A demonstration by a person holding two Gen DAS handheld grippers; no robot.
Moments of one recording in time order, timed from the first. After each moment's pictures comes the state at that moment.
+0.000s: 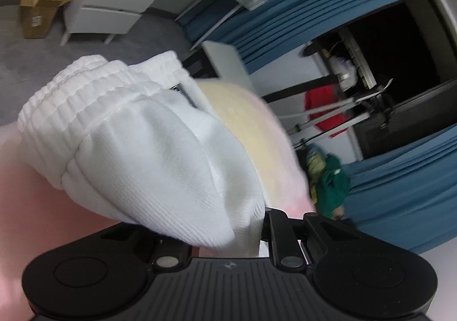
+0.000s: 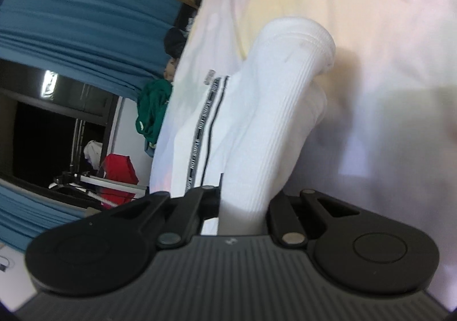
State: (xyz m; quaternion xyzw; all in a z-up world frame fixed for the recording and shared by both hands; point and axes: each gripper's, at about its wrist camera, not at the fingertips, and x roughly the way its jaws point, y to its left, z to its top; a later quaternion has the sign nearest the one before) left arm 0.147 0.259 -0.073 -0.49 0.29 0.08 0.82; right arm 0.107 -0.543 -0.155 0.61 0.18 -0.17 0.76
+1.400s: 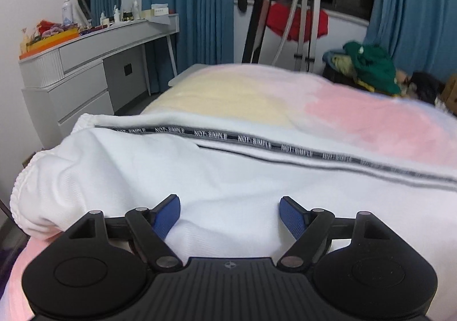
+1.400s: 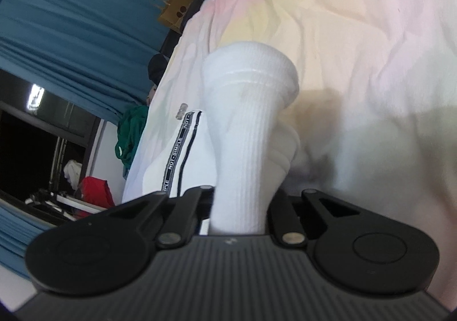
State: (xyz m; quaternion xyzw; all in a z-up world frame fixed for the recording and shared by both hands) left arm 0.178 0.040 -0.062 -0.03 0.34 0.11 0.93; right arm 0.132 -0.559 -0.171 0.55 0.14 -0.23 0.79
